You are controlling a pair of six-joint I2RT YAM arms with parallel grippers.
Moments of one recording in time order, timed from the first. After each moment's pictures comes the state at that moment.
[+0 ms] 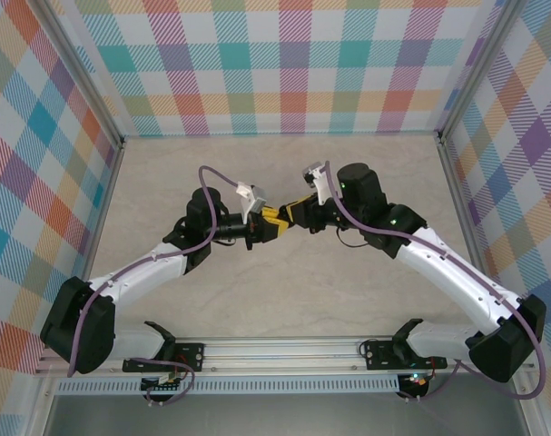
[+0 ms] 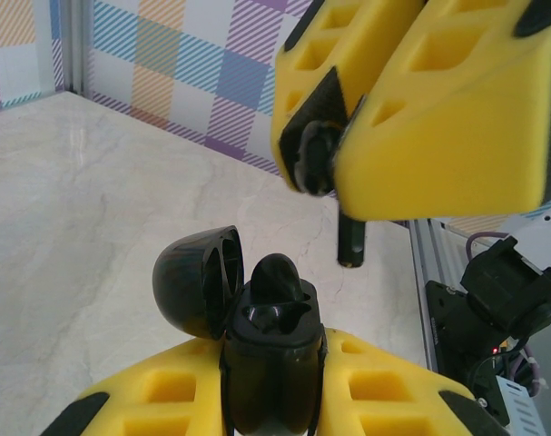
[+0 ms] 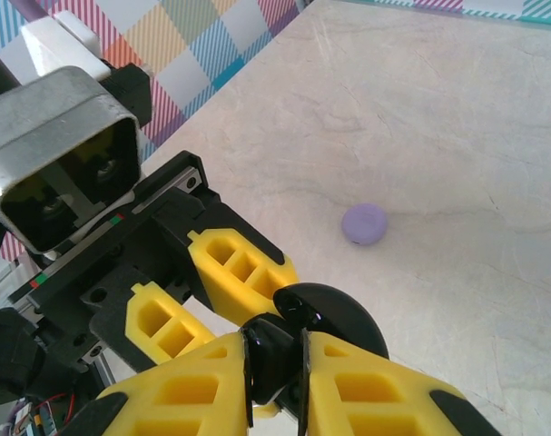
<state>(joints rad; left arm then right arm) -0.56 1.30 0.76 0.33 0.79 -0.12 0.70 1.21 1.17 -0.47 -0.33 0.23</state>
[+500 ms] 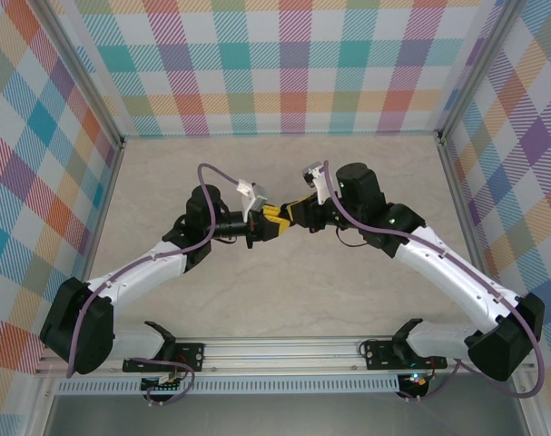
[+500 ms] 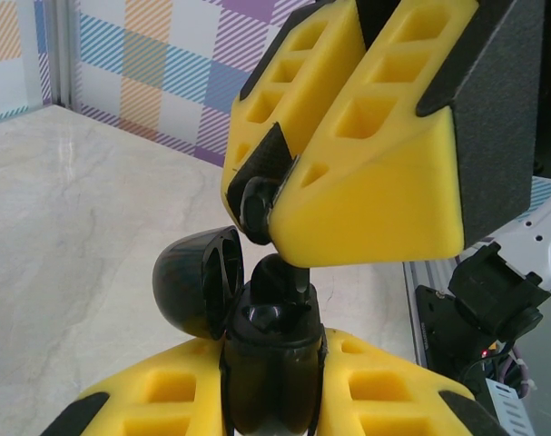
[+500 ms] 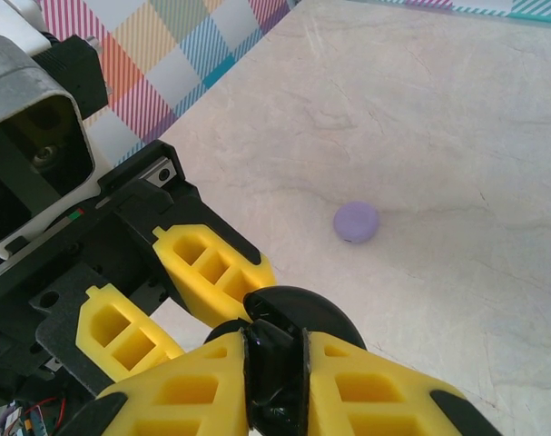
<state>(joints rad) -0.57 1.29 0.78 0.32 0.80 -0.12 0.70 1.22 1.17 -0.47 -0.32 0.23</state>
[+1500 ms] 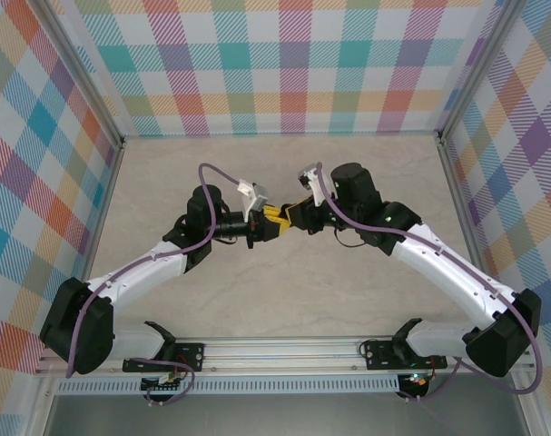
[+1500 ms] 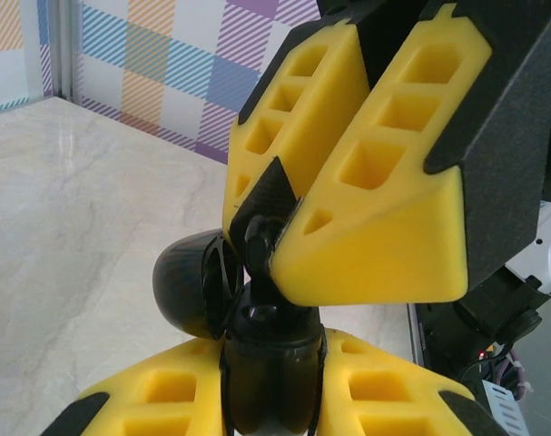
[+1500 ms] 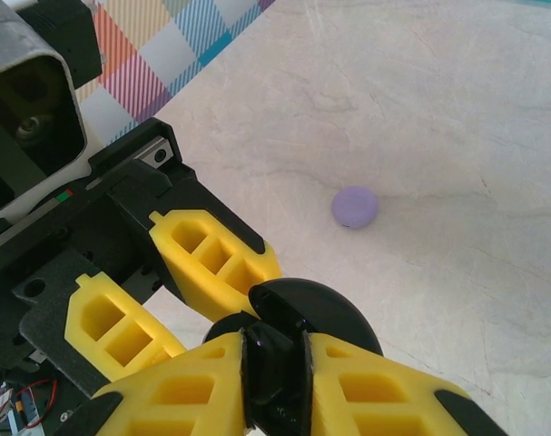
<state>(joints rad) -0.57 1.29 0.78 0.31 0.79 -0.13 0.71 1.25 1.20 -0.52 -0.31 0.20</state>
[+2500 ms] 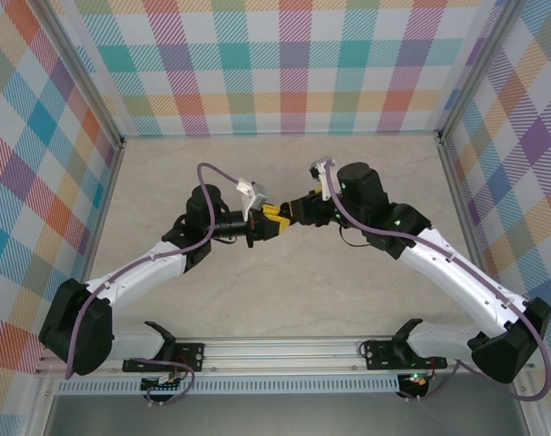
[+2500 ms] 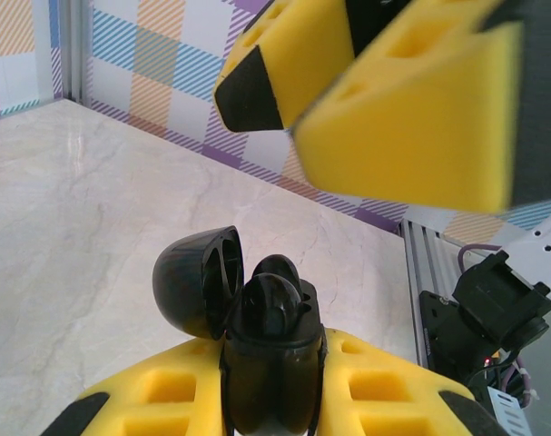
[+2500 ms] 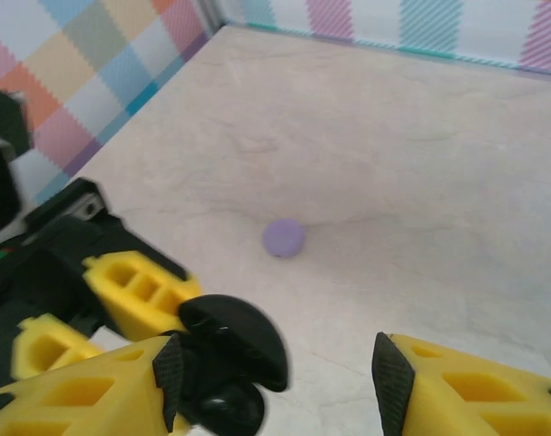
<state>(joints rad) -0.57 1.28 0.79 0.30 0.77 -0.14 0.71 1.19 1.22 -0.55 -0.07 0.25</state>
